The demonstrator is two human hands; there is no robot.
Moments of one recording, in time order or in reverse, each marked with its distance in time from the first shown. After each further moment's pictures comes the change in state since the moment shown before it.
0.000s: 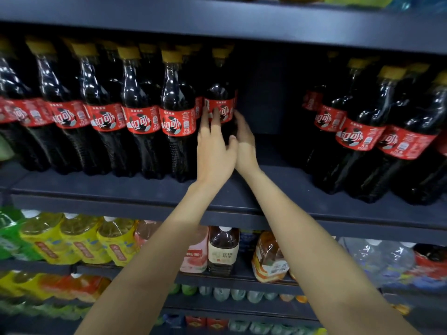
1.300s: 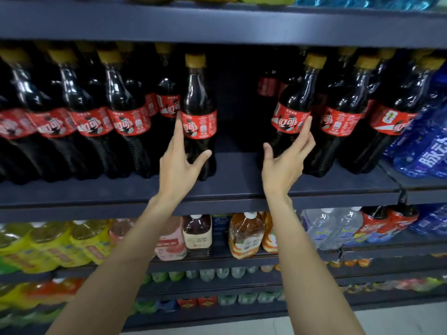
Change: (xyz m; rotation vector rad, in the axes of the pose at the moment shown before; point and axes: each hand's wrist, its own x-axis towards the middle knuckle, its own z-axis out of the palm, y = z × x) left_hand -0.040 0.000 -0.008 -0.090 -0.127 0.083; right_hand -0.076 0.014 -0.119 -0.491 0.744 0.108
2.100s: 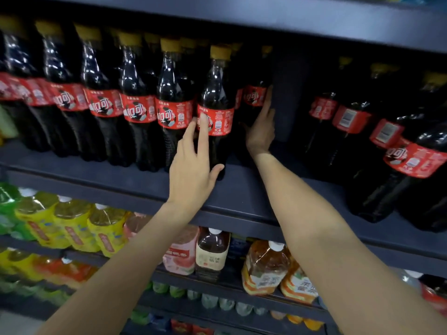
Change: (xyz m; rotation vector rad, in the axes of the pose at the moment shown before) left_hand -0.007 -0.018 -0.007 0.620 0.272 0.148; right_hand 0.048 -0.051 0.175 0.042 -0.439 -0.179
